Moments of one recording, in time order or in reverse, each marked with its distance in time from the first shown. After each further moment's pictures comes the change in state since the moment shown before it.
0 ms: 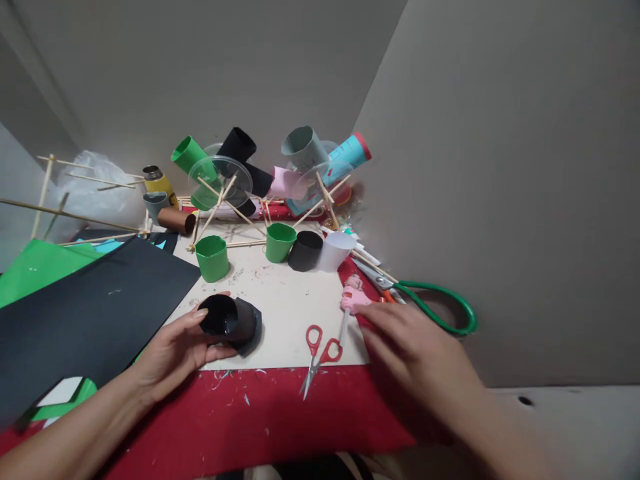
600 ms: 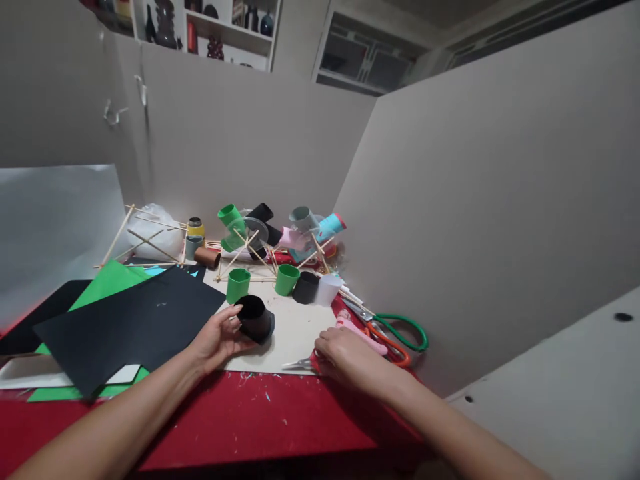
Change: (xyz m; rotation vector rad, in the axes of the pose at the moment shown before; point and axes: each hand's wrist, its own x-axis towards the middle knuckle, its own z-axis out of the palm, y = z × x) left_hand 0.006 0.001 -0.010 -0.013 -0.123 0.168; right_hand 0.041 -0.061 0.006 0.088 -0.379 -0.149
